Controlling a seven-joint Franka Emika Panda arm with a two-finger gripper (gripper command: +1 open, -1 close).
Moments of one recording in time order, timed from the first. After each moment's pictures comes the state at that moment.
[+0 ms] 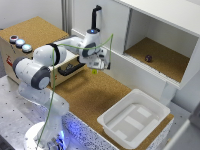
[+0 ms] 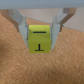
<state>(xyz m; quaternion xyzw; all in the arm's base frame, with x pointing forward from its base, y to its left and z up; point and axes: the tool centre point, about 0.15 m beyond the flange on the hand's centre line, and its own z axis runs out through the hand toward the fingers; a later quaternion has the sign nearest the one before) 0.397 -0.040 0.293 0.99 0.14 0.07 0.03</state>
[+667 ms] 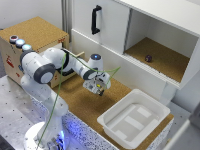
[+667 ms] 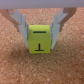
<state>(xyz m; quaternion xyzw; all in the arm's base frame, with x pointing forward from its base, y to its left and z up) 0.400 -0.050 0.207 0.99 0.02 0.11 -0.02</state>
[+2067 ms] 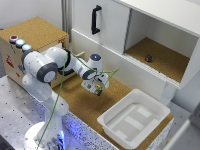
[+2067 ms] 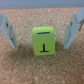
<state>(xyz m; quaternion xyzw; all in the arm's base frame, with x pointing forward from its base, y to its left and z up) 0.403 -0.033 0.210 0.99 0.02 0.11 -0.03</state>
